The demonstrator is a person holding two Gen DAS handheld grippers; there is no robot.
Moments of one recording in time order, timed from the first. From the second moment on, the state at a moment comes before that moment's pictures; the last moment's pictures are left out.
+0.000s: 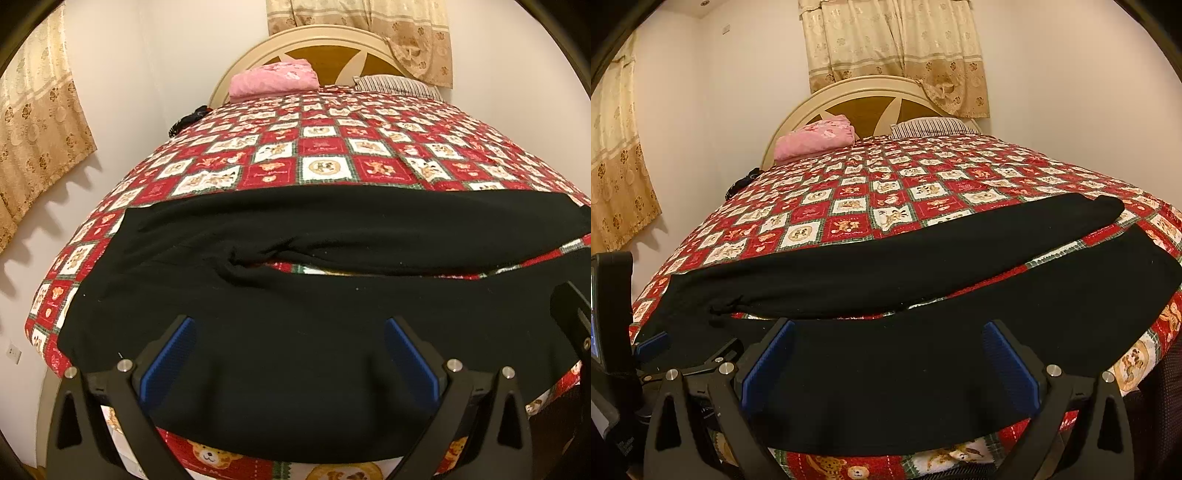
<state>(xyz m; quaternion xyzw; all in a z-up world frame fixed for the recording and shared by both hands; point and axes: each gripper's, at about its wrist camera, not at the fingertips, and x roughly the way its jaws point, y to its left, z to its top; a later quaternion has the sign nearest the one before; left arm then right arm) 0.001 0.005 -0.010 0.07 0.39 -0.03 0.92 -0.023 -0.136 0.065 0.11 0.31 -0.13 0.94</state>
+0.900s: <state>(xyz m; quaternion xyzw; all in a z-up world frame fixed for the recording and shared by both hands) 0.000 0.005 -0.014 0.07 0.39 -0.03 0.92 -0.023 -0.138 0.062 0.12 0.31 -0.13 0.93</state>
